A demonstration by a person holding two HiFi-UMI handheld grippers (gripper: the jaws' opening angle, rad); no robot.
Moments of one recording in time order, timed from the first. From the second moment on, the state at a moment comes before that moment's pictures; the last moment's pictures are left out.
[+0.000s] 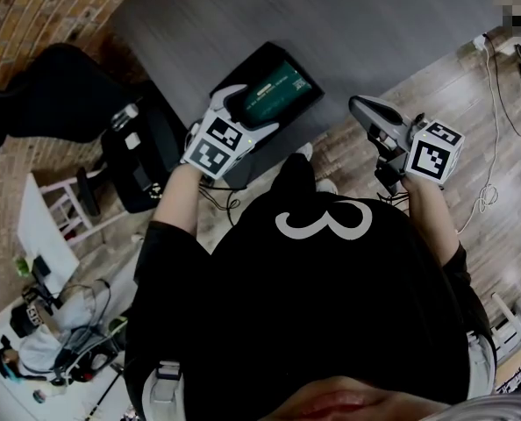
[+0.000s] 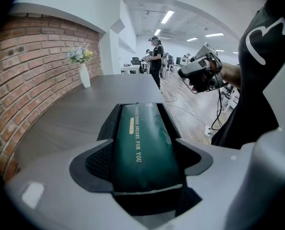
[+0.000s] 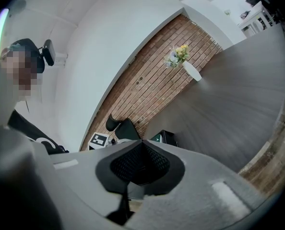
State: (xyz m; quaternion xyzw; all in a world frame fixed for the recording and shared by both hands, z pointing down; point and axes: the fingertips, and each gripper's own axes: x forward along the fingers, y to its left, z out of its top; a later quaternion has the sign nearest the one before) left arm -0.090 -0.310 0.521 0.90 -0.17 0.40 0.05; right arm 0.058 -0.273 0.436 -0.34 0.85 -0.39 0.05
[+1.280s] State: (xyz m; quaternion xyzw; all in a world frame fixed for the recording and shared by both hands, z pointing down) left arm -0.050 -0.210 0.390 0.92 -0.28 0.09 0.27; right arm 0.031 -0.200 0.378 -0.27 0.92 -0.29 0.01
